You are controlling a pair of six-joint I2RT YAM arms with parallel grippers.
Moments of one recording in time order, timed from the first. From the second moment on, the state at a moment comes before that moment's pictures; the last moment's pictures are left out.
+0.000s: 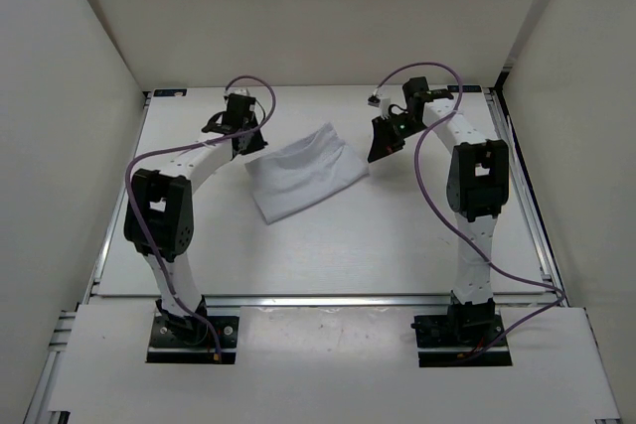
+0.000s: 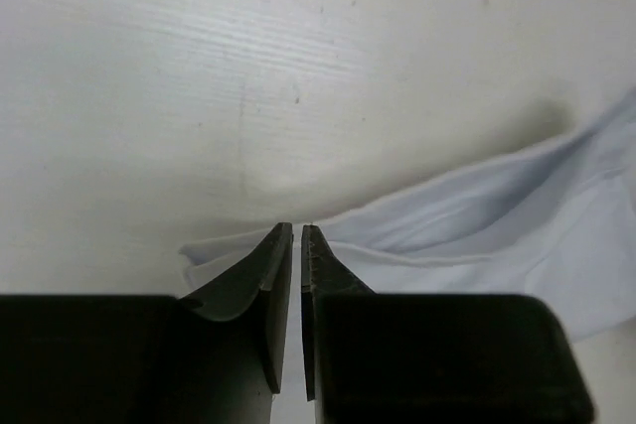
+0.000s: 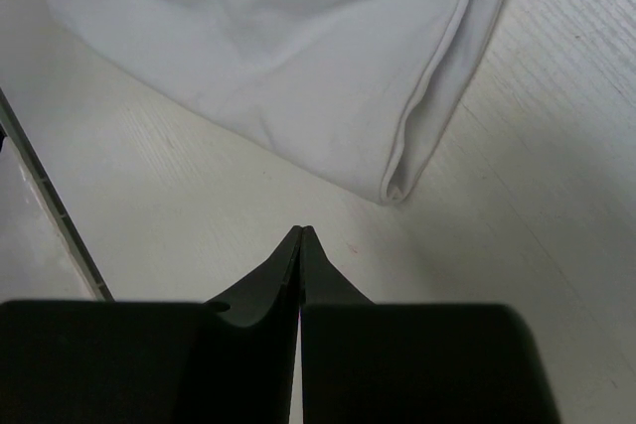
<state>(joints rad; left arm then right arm) -0.29 1.84 1.36 -0.33 -0.15 -0.49 0.20 2.24 1.92 -0.97 -0.80 -0.40</state>
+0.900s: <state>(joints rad) -0.51 1.88 1.24 -0.28 0.09 -0.48 0.15 2.23 1.69 -0.84 -0.96 -0.21</state>
